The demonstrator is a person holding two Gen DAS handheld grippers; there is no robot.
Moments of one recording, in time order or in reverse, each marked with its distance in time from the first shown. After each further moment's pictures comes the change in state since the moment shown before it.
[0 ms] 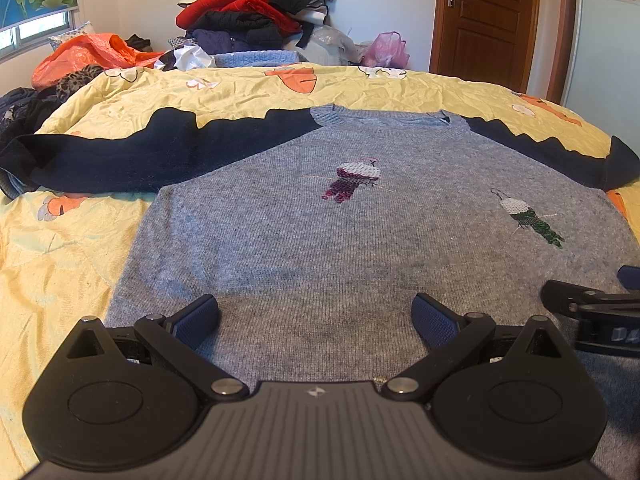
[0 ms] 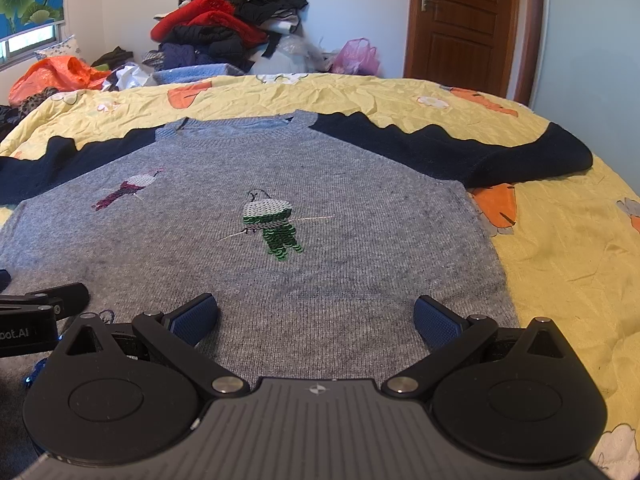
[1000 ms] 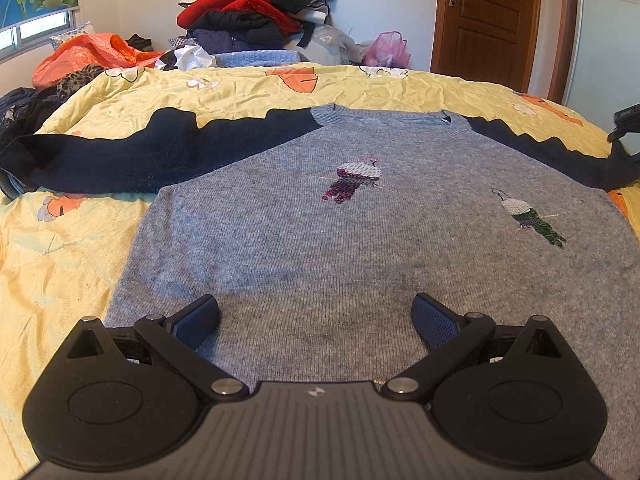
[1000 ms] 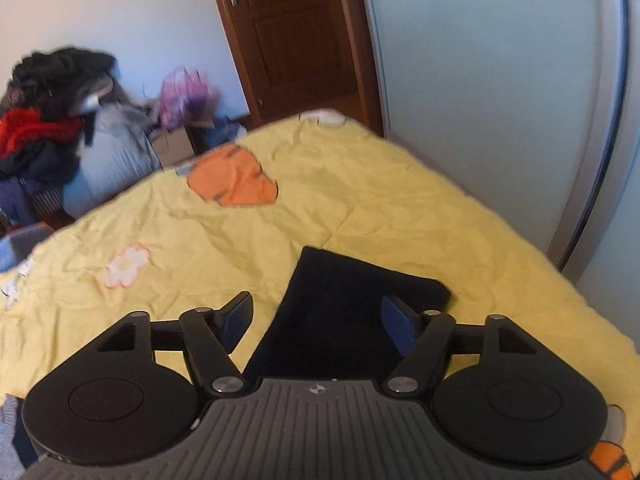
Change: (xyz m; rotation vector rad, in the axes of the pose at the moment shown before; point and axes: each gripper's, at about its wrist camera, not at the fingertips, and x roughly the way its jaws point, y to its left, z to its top) left arm 0.000 0.000 0.000 0.000 0.000 -0.001; right arm 0.166 -0.341 0.179 0.477 0.016 -0.220
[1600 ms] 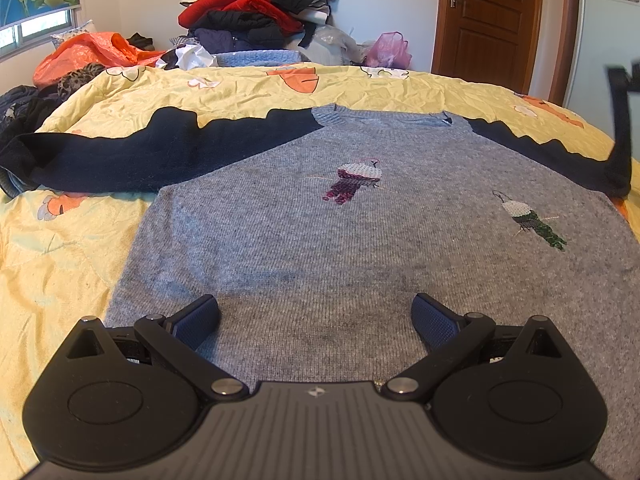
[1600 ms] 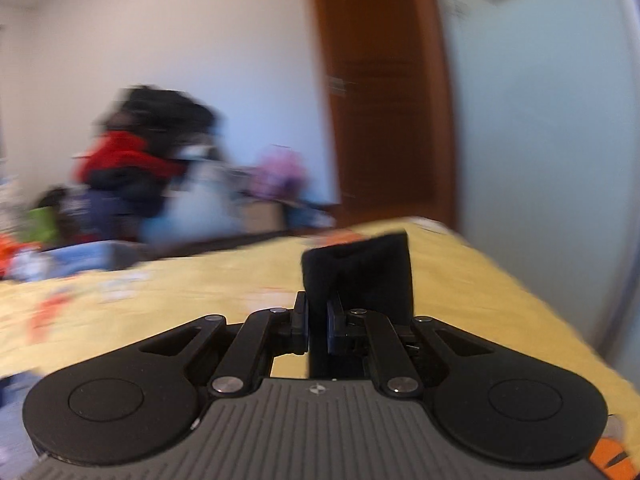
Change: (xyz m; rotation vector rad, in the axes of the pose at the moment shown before) left arm 0.000 0.000 0.000 0.000 0.000 0.000; right arm -0.140 0.082 -0.061 -0.232 -0.333 0.272
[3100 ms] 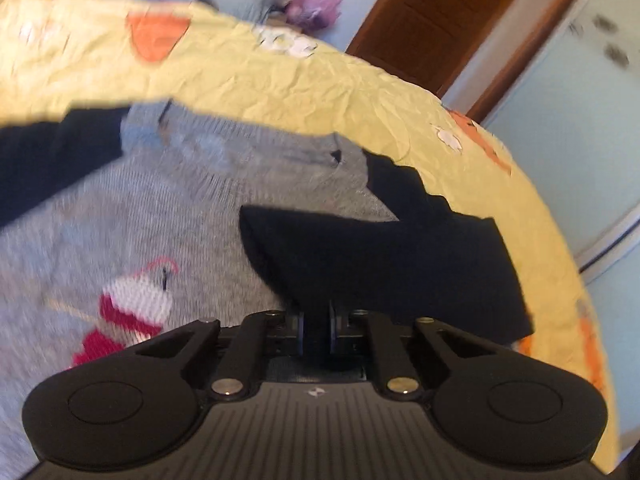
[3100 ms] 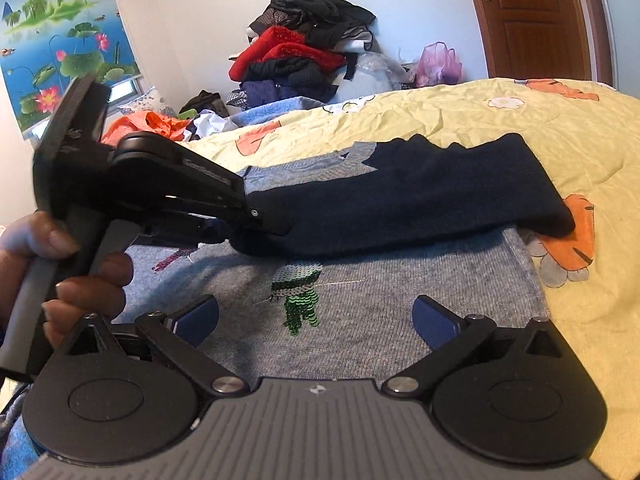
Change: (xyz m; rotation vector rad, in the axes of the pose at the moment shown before) left arm 0.114 -0.068 0.125 -0.135 0.196 -0.388; right arm -0.079 0.128 -0.154 -0.037 0.304 0.387
